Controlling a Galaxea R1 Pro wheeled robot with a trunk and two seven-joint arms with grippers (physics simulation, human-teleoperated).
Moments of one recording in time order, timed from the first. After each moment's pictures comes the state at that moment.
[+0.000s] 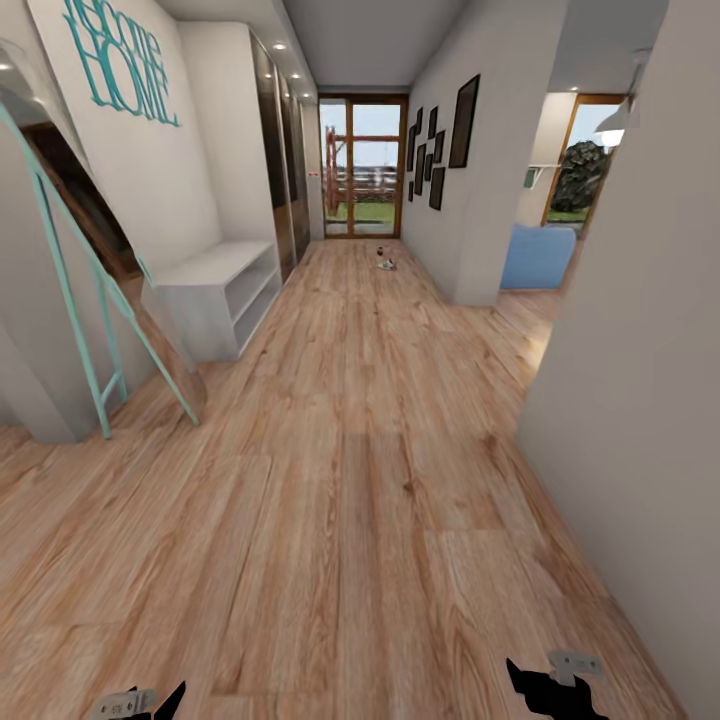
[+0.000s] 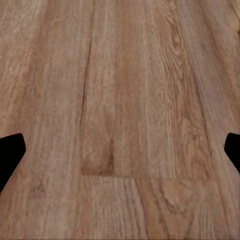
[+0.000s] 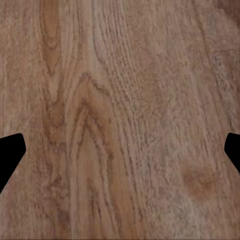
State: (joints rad) left arm -0.25 0.23 0.44 -0.28 0.07 -0.46 -0.64; right arm -0.41 -0.14 -0.41 -0.19 0.20 -0.28 0.23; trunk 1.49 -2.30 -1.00
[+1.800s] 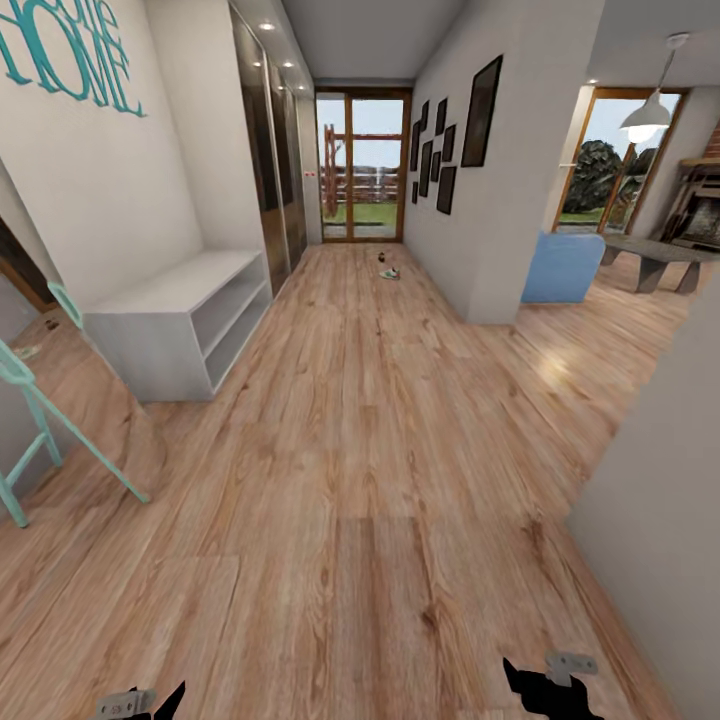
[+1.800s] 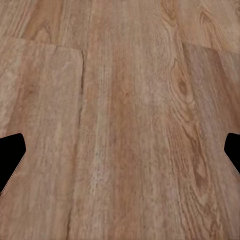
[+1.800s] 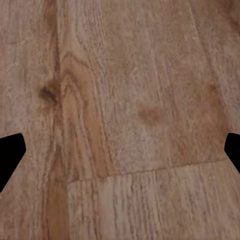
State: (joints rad) left arm -0.25 0.23 0.44 -0.28 0.07 -0.46 -0.64; right arm -0.41 -0.13 -0.41 -0.19 0.19 -0.29 0.22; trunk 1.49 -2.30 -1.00
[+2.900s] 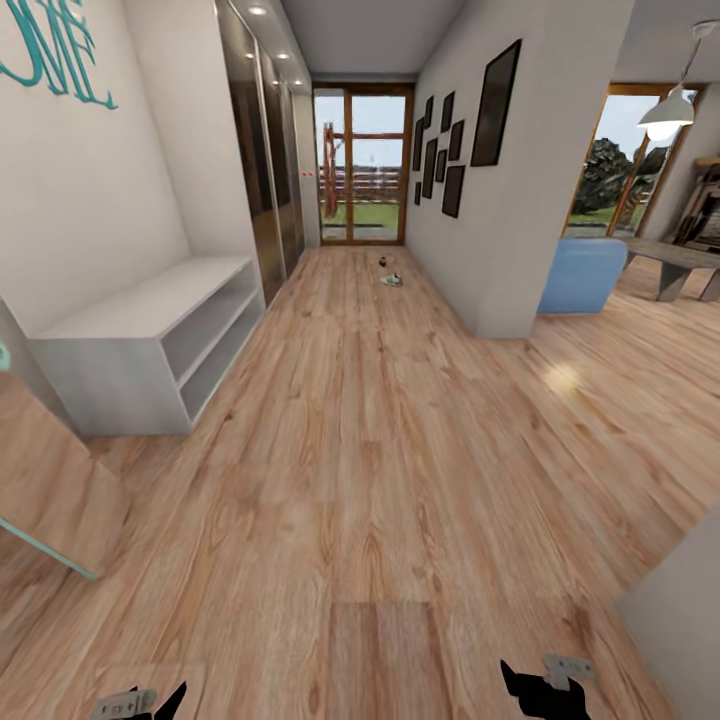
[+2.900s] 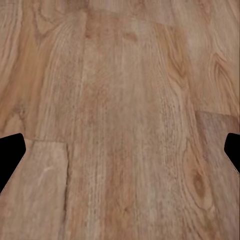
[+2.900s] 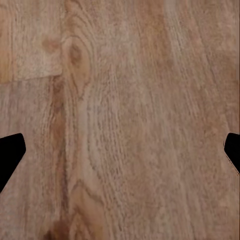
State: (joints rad) left arm -0.25 0.23 0.44 -0.28 0.07 -0.46 -0.64; right arm -0.42 -0.13 -0.41 -0.16 0.19 -0.34 0.22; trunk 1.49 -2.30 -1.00
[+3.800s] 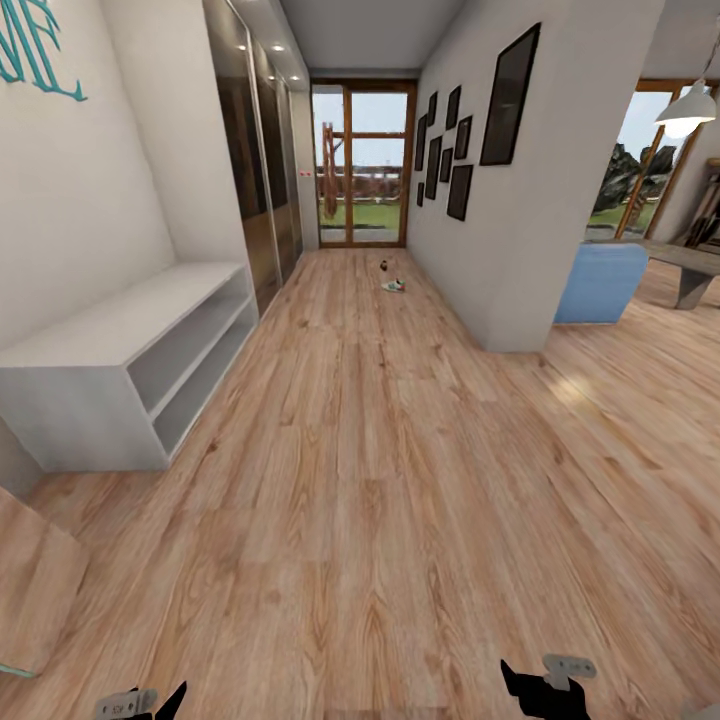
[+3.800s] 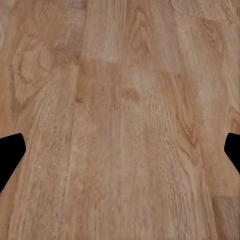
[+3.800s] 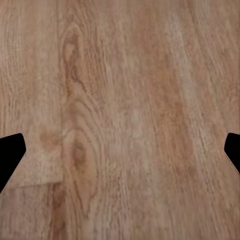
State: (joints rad) left arm -0.25 0.23 0.44 -0.28 0.07 -0.46 -0.64; right arm -0.42 -0.13 -0.41 -0.16 0.19 -0.34 0.22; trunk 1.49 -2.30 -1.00
